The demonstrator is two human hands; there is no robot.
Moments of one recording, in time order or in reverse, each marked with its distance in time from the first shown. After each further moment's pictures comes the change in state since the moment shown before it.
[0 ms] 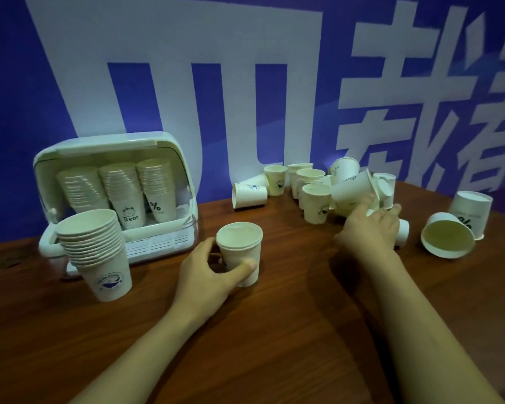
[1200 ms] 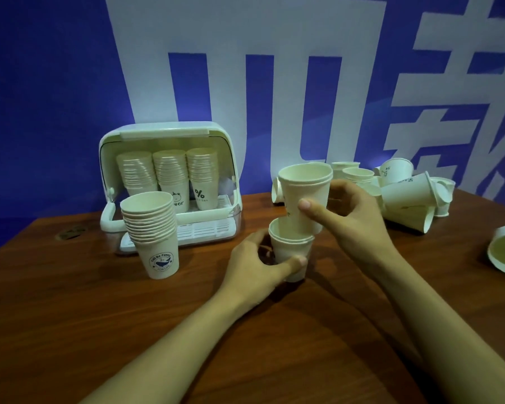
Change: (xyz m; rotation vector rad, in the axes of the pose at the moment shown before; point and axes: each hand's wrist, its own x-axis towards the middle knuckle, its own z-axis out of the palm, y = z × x) left_hand 0.002 -0.003 -0.002 -0.077 -0.042 0.036; right_hand -0.062 -0.069 0.005 1.109 -0.126 -0.688
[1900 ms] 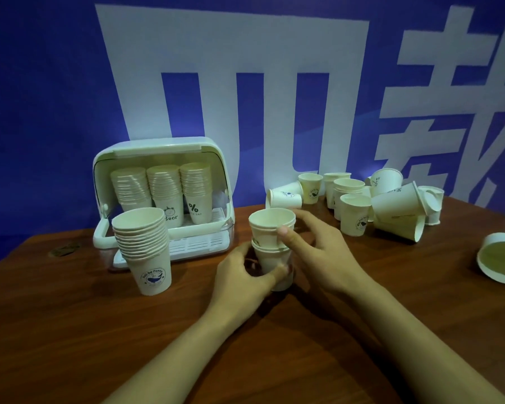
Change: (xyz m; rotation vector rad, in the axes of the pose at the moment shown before) left_hand -0.004 0.000 -0.003 -0.018 0.072 -0.007; right_hand -0.010 0.012 0.016 -0.167 -0.190 -0.045
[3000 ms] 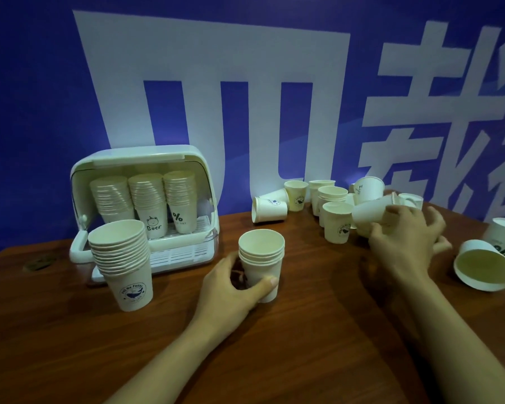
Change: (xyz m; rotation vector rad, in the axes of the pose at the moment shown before) left_hand 0.003 0.002 0.004 0.058 -0.029 -0.033; right_hand 0.006 0.056 -0.108 -0.614 0.646 0.470
